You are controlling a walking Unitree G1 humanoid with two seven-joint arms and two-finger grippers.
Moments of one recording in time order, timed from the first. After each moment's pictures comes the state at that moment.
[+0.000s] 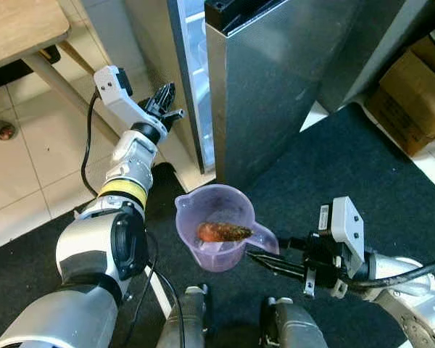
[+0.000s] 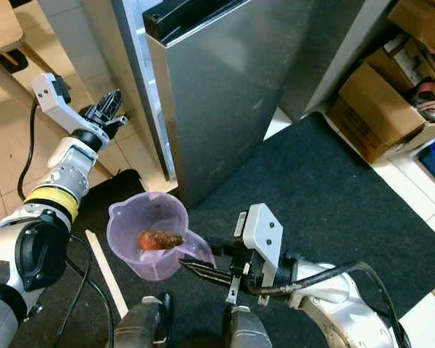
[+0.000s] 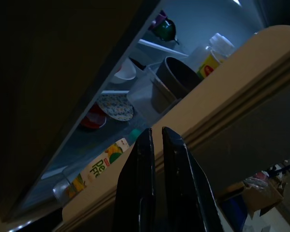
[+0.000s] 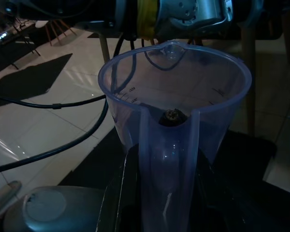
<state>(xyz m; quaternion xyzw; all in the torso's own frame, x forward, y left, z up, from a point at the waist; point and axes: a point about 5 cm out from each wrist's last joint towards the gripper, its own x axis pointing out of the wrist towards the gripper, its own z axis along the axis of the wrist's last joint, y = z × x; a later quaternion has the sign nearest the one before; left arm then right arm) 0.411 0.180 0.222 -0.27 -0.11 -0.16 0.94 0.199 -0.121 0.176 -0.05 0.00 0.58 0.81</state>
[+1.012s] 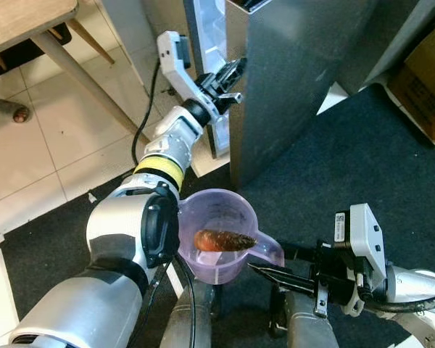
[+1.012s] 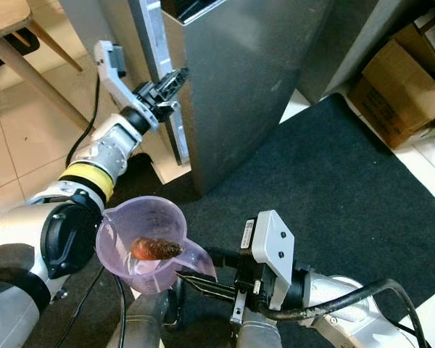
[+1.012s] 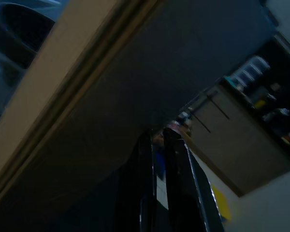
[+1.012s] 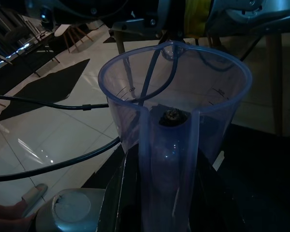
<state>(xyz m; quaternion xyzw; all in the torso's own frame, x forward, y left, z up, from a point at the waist) 0.404 0.072 0.261 -0.26 -0.10 -0.45 0.85 0.180 -0.122 0.191 -0.04 0.00 0.58 0.81</state>
